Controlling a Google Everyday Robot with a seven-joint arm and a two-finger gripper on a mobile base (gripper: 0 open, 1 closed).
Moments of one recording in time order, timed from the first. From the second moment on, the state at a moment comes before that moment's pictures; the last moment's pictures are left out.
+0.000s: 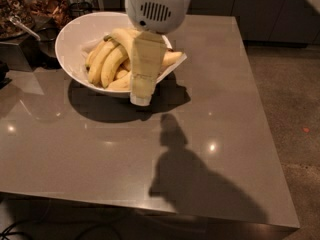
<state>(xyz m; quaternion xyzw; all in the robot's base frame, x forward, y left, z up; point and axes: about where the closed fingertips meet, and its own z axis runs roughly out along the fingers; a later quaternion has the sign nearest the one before) 0.474 0.011 1.013 -0.67 0.73 -0.04 0.17</state>
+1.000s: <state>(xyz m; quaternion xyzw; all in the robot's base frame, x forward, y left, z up) 0.512 0.030 1.008 -0.62 0.76 0.01 0.19</state>
